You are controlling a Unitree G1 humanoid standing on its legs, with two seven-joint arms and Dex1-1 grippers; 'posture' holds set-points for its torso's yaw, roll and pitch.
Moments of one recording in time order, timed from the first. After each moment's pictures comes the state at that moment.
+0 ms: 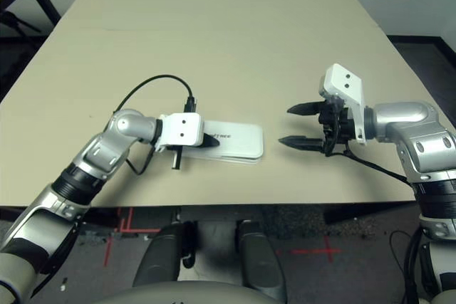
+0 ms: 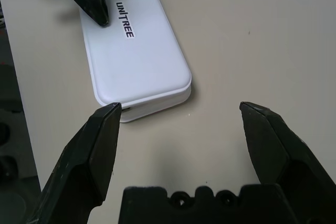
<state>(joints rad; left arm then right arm) -0.56 0.49 -0.44 0.04 0.03 0.16 -1.12 -0.42 -0.86 0.00 0.05 0.36 0.45 1.23</state>
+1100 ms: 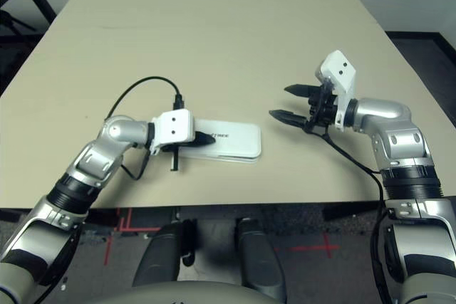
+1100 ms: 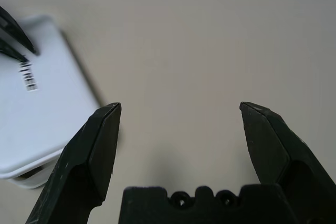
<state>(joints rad) -0.42 0.44 -0.13 -0.01 -0.10 0.31 -0.86 -0.56 -0.69 -0.09 0.33 0.34 0.28 0.95</state>
